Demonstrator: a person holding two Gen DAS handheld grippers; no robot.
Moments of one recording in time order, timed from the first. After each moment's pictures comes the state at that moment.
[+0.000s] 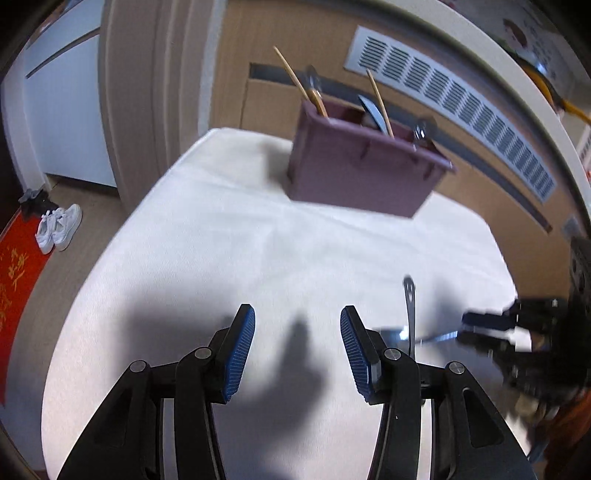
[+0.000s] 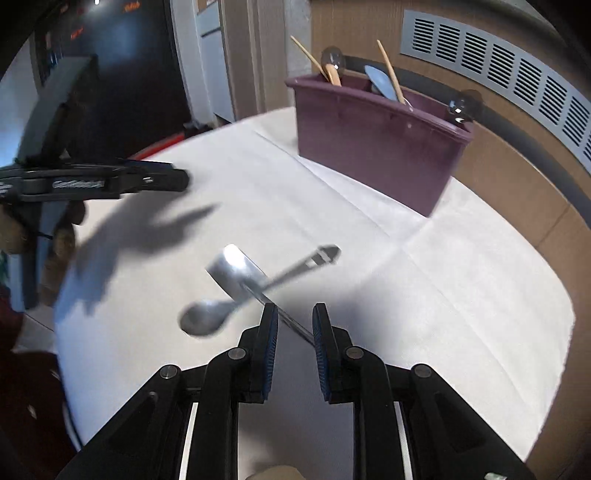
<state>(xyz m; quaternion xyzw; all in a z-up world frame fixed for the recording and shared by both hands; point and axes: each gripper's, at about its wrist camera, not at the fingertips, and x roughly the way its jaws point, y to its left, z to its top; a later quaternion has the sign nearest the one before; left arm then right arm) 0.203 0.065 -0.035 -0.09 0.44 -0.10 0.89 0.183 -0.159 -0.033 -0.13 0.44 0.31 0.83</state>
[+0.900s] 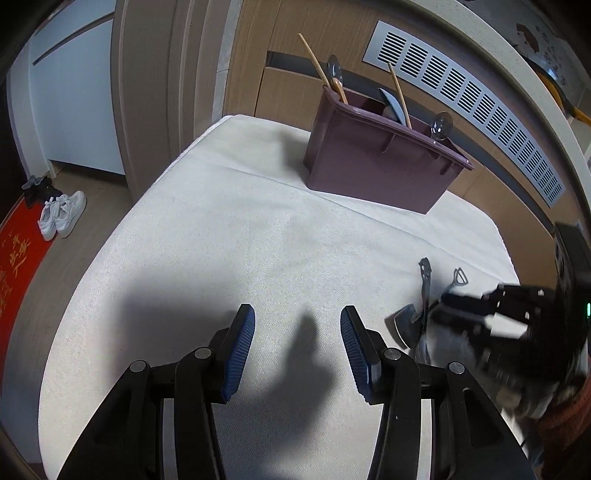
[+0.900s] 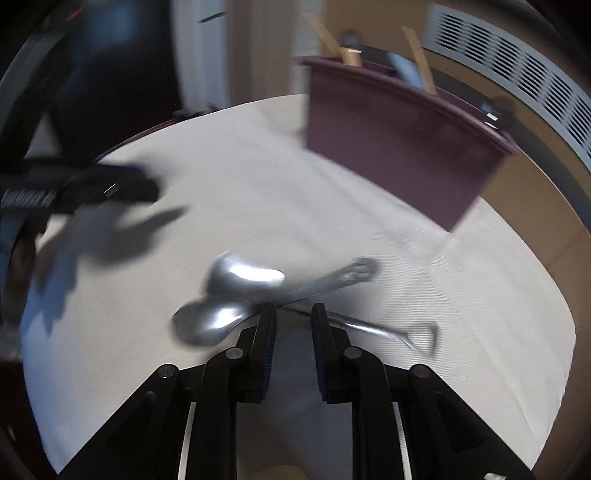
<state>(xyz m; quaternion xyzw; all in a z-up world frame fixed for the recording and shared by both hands) 0.206 0.076 -0.042 -0.11 0.45 -0.08 0.88 0.212 -0.132 -0.047 -0.15 0.44 0.29 0.84</state>
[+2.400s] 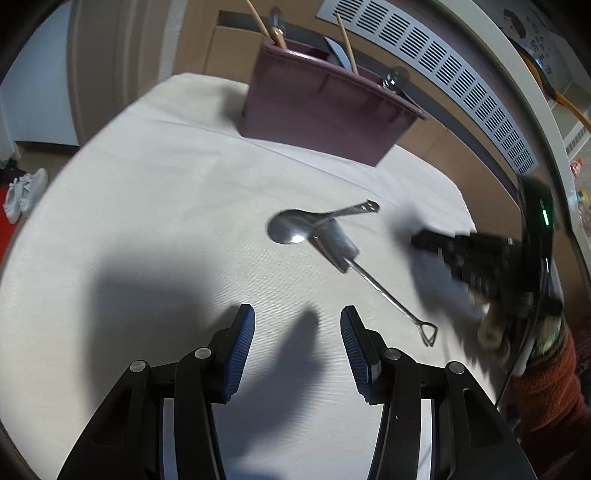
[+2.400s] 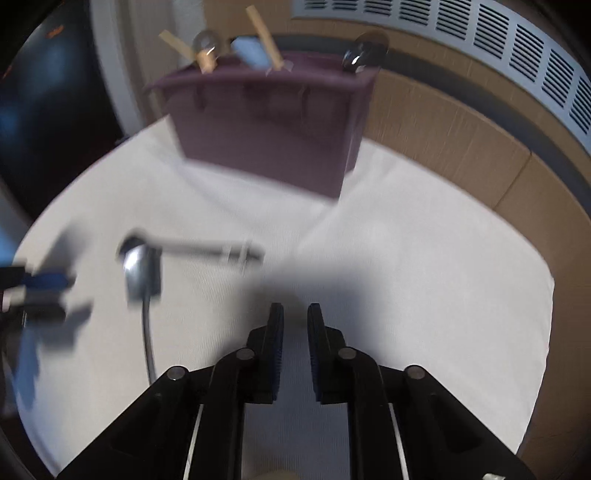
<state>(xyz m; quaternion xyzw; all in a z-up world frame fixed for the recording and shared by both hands) 0.195 0.033 -0.053 -0.13 0.51 -0.16 0.84 0.256 -0.214 -0.051 -0.10 0.47 0.21 0.85</state>
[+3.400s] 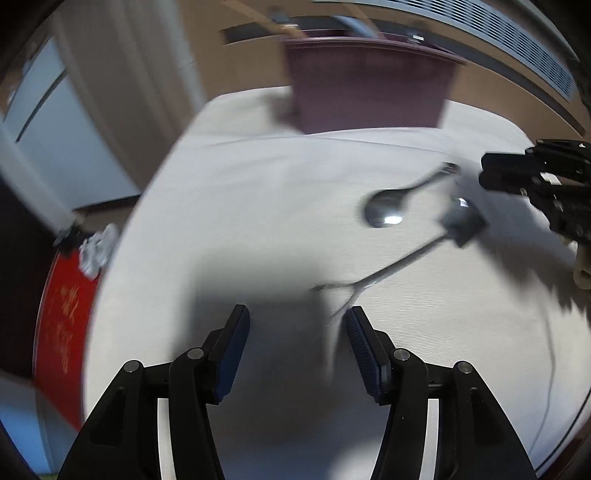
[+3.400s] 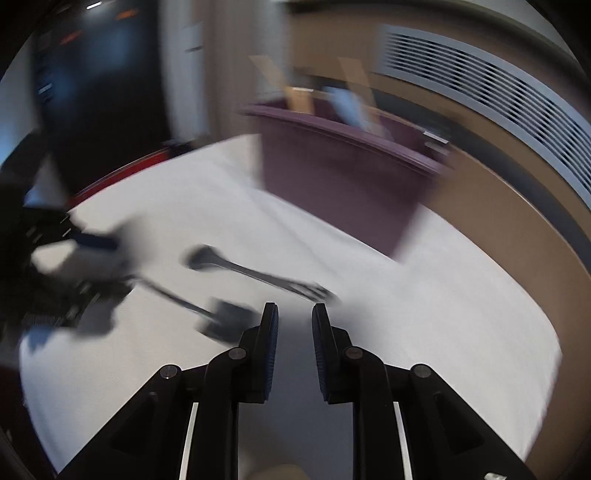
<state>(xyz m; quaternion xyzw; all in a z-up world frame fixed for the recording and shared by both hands) 0.190 0.050 -0.059 0.07 0.51 -0.05 0.86 0.238 -0.163 -0.026 -0.15 0.39 0.32 0.85</state>
